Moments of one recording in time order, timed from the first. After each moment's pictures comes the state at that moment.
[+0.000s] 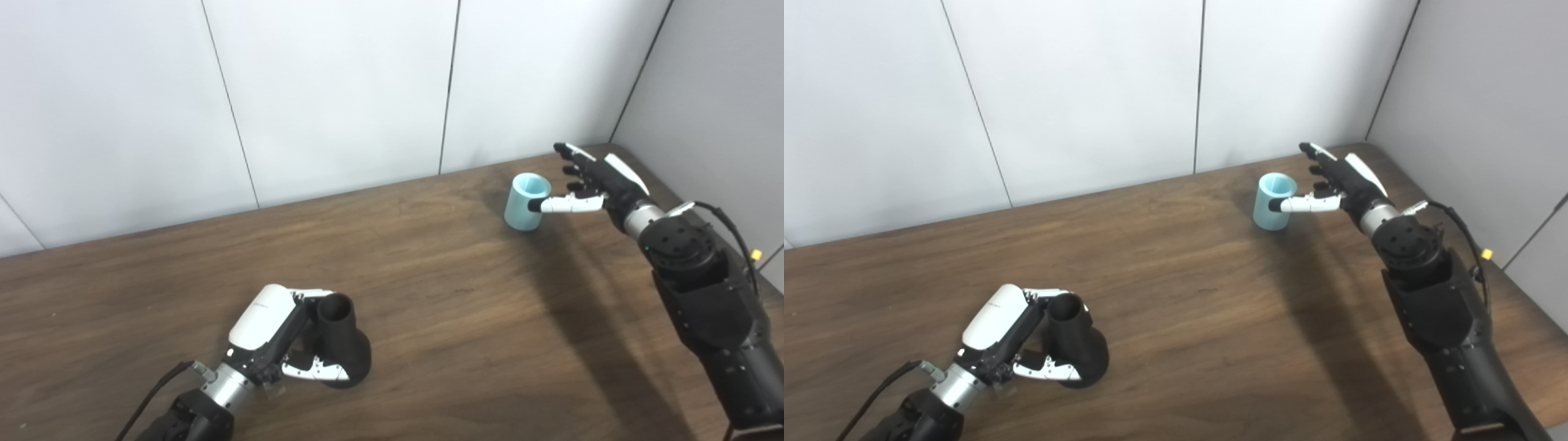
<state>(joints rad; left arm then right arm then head) -0.42 0.31 -0.62 0.37 0.63 -0.47 0.15 -0.32 -0.61 -0.17 0.08 -0.13 0.42 0.20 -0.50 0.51</state>
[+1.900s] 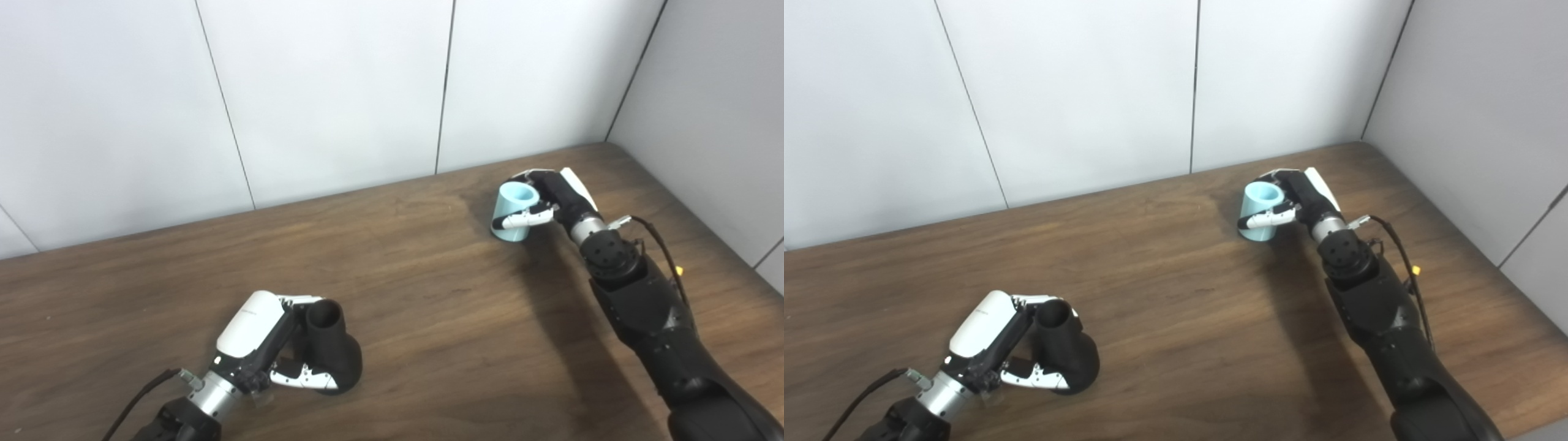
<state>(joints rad) -0.40 0.34 -0.59 0.34 0.63 -0.47 0.14 -0.45 -0.50 -0.03 0.44 -0.17 0.14 0.01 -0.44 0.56</state>
